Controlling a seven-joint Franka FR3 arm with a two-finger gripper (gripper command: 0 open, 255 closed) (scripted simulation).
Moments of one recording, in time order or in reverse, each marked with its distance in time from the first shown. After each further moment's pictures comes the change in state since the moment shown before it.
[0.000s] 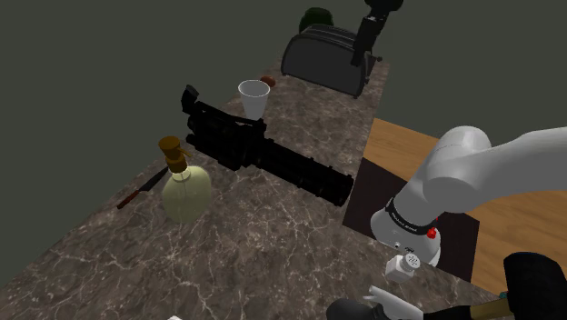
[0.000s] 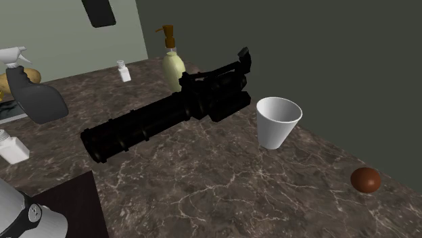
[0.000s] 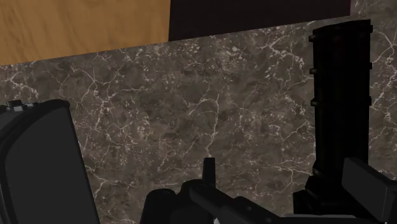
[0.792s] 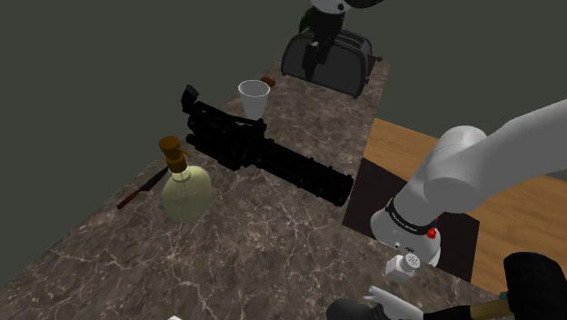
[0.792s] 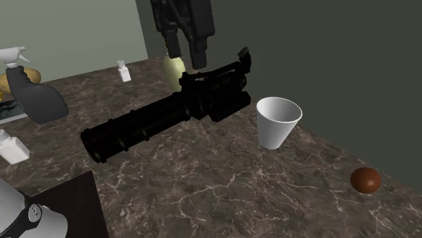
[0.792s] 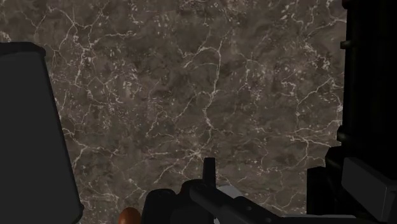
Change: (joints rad) arm 0.020 0.287 0.038 0.004 -0.018 0.293 0.041
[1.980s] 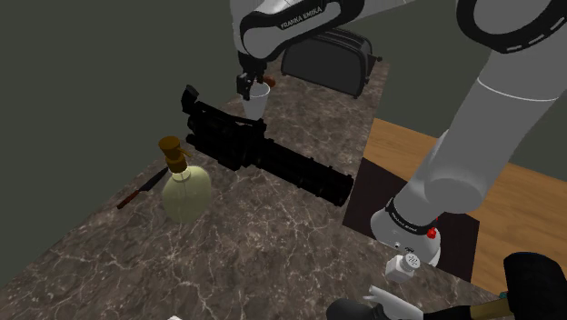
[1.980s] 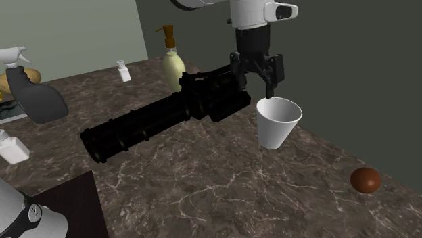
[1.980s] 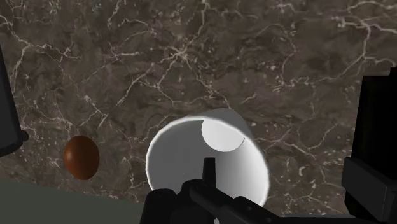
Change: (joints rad) arm 0.026 0.651 0.057 0.345 -0.119 0.315 0.106
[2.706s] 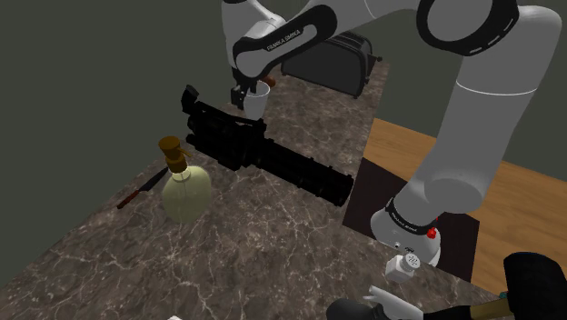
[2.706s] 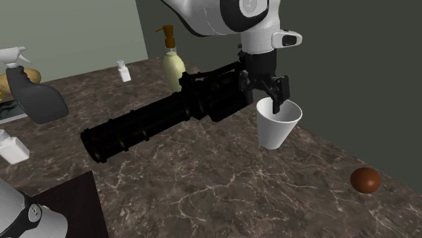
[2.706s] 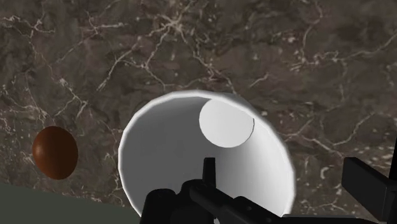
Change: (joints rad) arm 0.000 0.152 -0.009 0.063 -0.035 0.091 0.018
